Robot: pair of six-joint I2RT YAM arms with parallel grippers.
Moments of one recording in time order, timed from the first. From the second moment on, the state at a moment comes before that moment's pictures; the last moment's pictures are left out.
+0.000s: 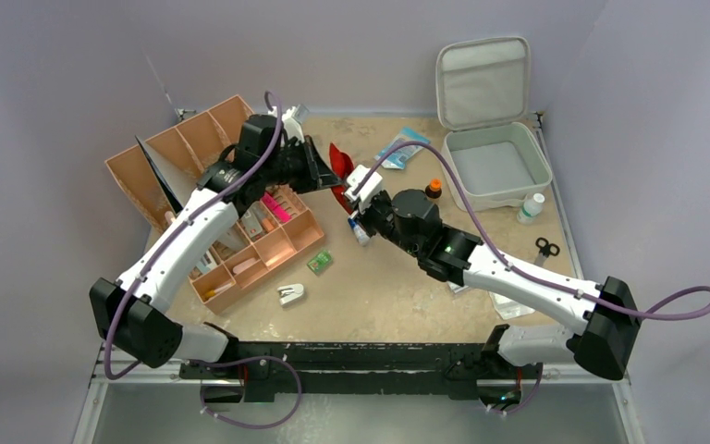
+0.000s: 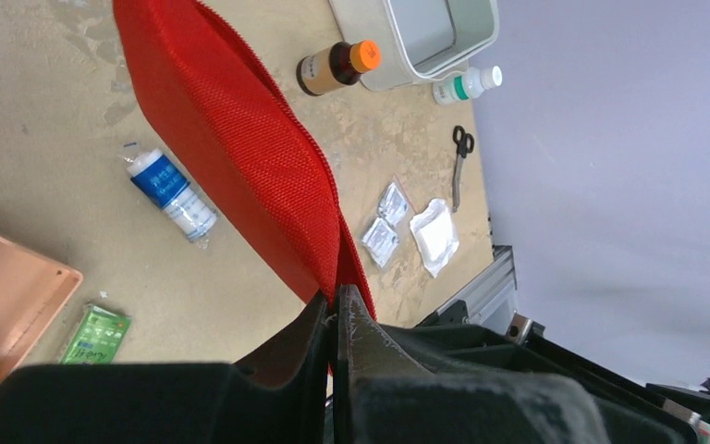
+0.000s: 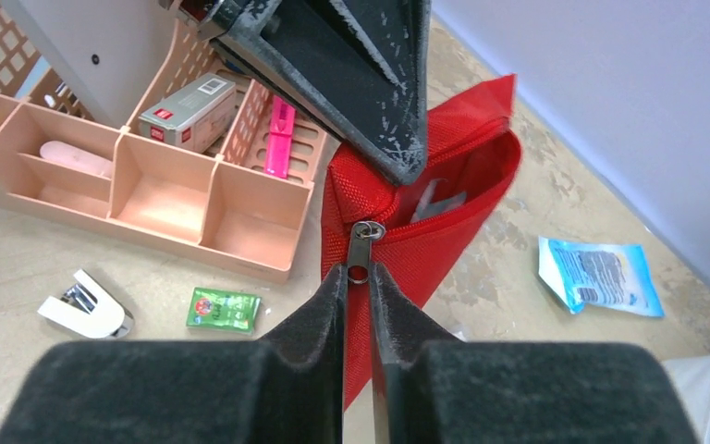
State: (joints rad) left arm -0.46 1.37 1.37 -0.54 0.37 -0.71; right arm 0.96 1.26 0.99 0.06 0.14 -0.21
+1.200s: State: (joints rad) left arm -0.42 1.46 1.41 -0.50 0.76 -0.47; right arm 0.80 1.27 0.94 0.12 -0.14 0.07
